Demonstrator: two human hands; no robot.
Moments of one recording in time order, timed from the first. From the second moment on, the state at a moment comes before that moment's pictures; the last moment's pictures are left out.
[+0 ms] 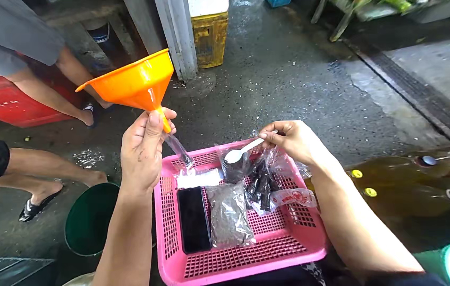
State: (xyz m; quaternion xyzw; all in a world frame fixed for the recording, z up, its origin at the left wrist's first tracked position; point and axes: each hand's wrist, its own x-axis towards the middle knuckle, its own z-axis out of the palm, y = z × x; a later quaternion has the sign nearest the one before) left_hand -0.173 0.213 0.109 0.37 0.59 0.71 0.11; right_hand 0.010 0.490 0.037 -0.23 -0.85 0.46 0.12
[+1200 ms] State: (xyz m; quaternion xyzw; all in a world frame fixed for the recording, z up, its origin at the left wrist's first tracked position) left_hand -0.181 0.208 0.096 0.36 0.59 0.71 0.11; right_hand 0.008 0.488 0.028 -0.24 -0.87 0.42 0.10
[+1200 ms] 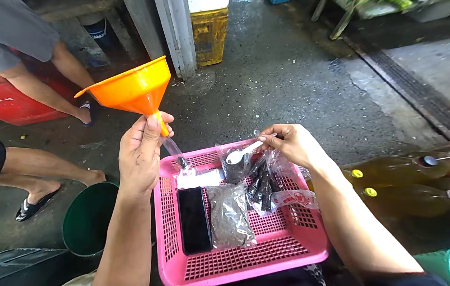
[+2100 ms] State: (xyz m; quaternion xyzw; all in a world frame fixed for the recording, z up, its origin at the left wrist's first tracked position) left_hand -0.184 0.206 0.089 0.35 0.60 0.71 0.11; right_hand 0.006 0.487 0.024 -0.24 -0.85 0.46 0.10
